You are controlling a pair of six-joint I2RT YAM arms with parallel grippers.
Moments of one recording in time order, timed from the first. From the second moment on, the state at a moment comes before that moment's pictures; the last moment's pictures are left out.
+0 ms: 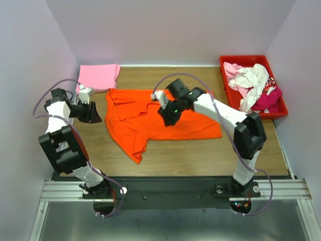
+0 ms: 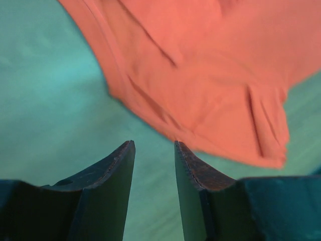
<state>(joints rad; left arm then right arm) 0.41 1.60 1.27 -0.88 0.72 0.65 0.61 1.83 1.62 -0.79 -0.40 -0.35</state>
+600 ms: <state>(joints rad) 0.58 1.56 1.14 -1.06 0.84 0.84 1.09 2.12 1.71 -0.72 -0.25 -0.27</state>
